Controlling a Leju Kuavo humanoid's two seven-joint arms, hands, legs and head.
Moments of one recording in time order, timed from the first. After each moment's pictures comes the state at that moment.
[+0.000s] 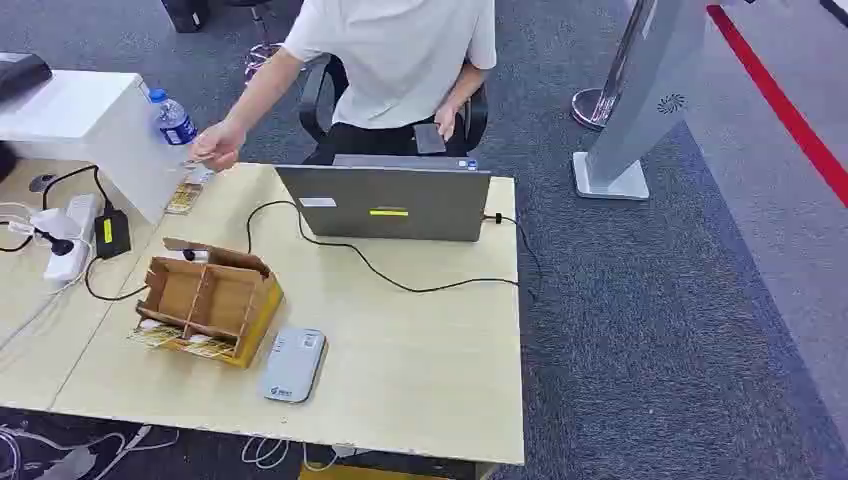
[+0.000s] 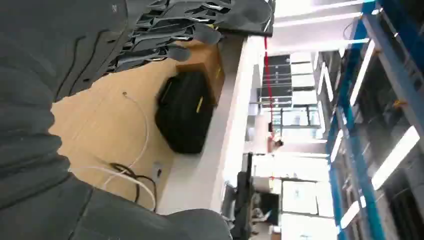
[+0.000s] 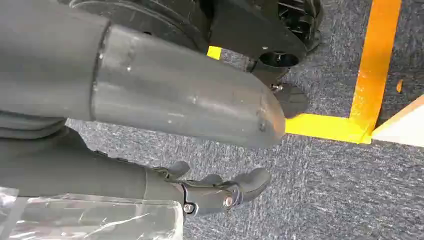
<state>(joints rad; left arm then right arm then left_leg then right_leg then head) -0.52 0.63 1.16 -0.67 0.09 -0.41 -0.60 -0.08 0.01 -0.07 -0.21 0.26 -0.04 -0.10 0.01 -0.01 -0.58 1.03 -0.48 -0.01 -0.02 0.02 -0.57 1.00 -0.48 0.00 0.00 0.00</state>
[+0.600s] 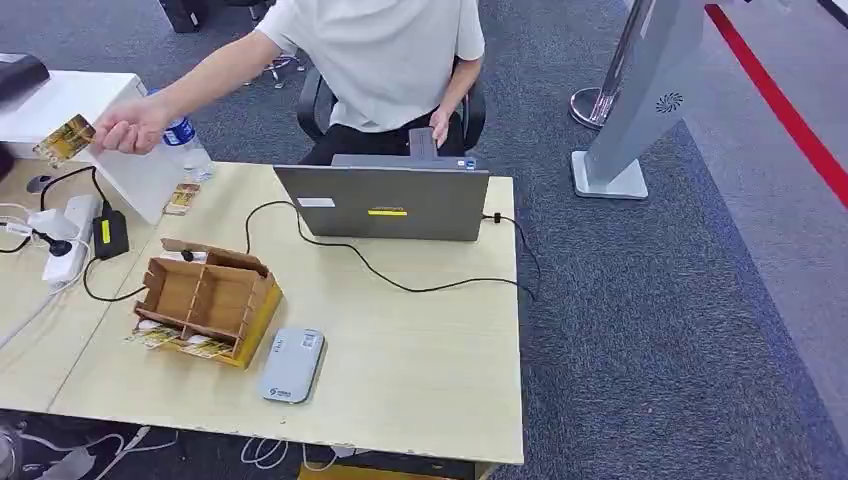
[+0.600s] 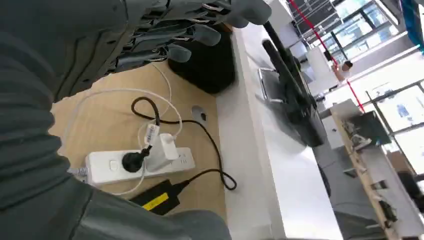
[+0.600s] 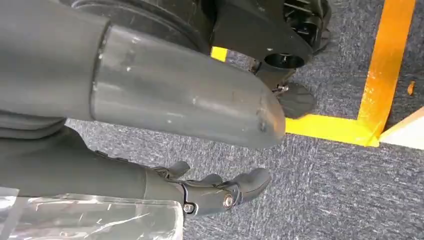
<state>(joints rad) -0.74 0.54 0.72 -0.67 -0.34 -0.21 -0.41 -0.09 0.02 -0.07 -0.21 0.29 -0.04 -0.07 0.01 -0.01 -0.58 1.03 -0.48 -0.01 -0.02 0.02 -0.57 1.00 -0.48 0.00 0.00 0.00</state>
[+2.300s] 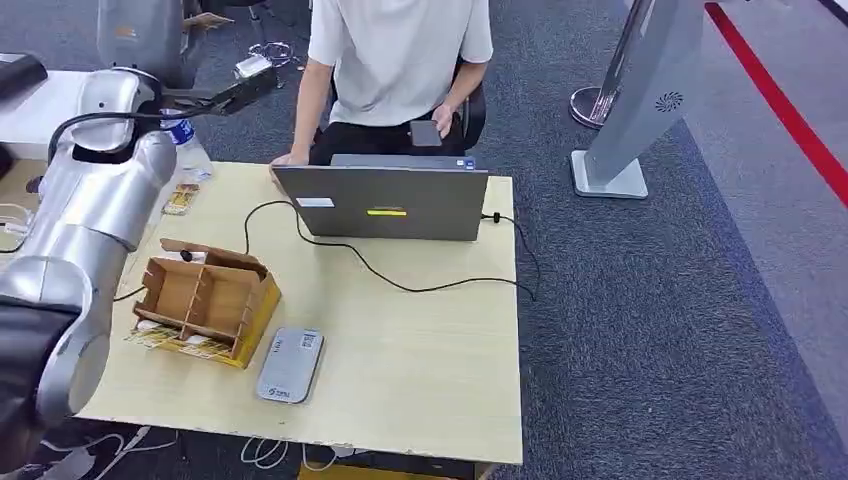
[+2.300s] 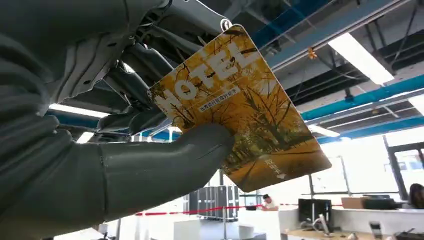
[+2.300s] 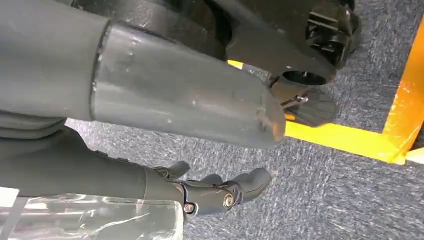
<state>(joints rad) -1.12 0.24 -0.35 -0.74 -1.25 0.30 0.01 -0.09 0.06 -0.09 -0.21 0.40 -0.06 0.00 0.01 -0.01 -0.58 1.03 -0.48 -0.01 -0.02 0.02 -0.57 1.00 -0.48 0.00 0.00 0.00</state>
